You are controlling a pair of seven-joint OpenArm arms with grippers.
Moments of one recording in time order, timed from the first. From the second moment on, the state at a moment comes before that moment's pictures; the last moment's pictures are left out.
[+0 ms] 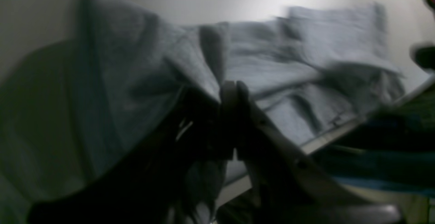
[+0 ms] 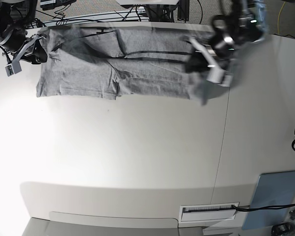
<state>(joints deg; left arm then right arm) 27.7 -6.2 -2.3 124.6 -33.0 -16.6 55.4 -35.2 27.3 38.1 102.8 51.8 39.4 -54.7</state>
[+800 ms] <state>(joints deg) 14.3 -2.8 16.1 108.9 -28.8 -12.2 54.3 -35.2 27.2 38.1 102.8 50.2 39.4 -54.7</state>
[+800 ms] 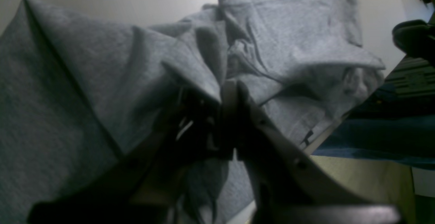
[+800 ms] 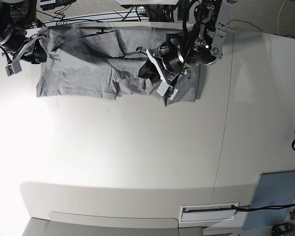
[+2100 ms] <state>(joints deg) 15.7 -3.2 16.5 102.9 -10.4 -25.4 53.7 -35.2 27.2 38.1 102.8 48.6 39.4 -54.7</state>
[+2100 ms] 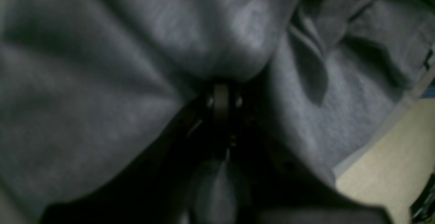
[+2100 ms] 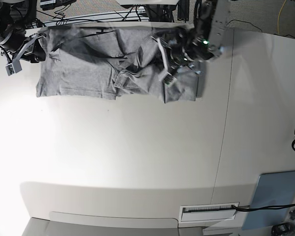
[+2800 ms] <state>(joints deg) 6.3 -2.1 27.4 108.9 -12.1 -22.5 50.3 -35.2 27.2 38.1 102.8 48.6 39.4 -54.7</state>
